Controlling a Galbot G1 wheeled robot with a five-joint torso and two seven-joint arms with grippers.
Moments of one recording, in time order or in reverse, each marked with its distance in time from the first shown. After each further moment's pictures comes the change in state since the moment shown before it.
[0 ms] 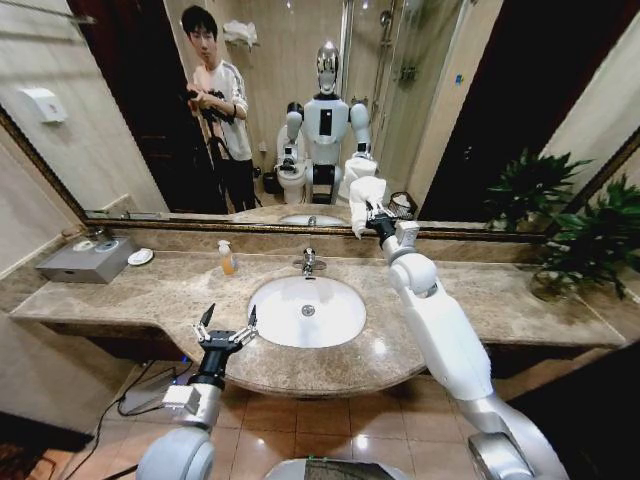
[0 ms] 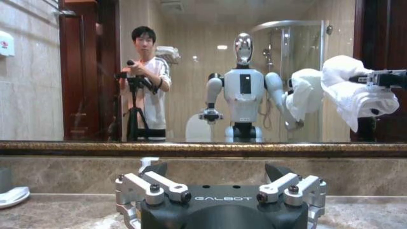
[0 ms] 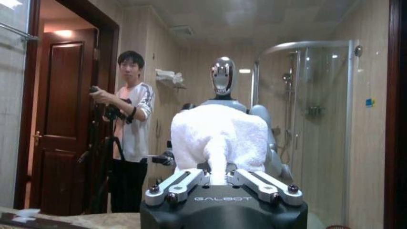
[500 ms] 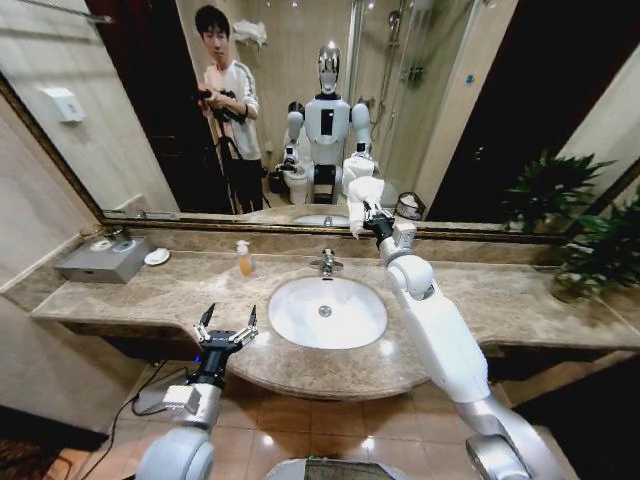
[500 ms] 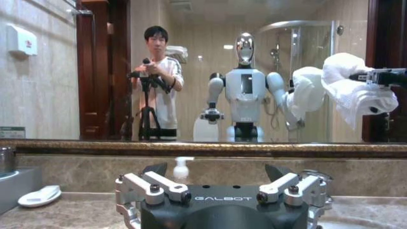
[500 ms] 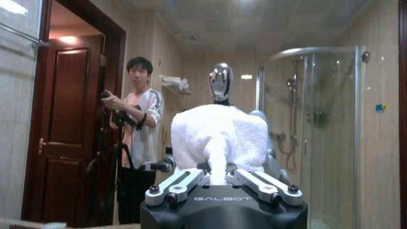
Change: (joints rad) left arm 0.000 0.000 0.000 0.000 0.000 0.000 0.000; right arm 0.005 0.011 -0.002 -0.013 -0.007 0.037 0.018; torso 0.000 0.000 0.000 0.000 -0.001
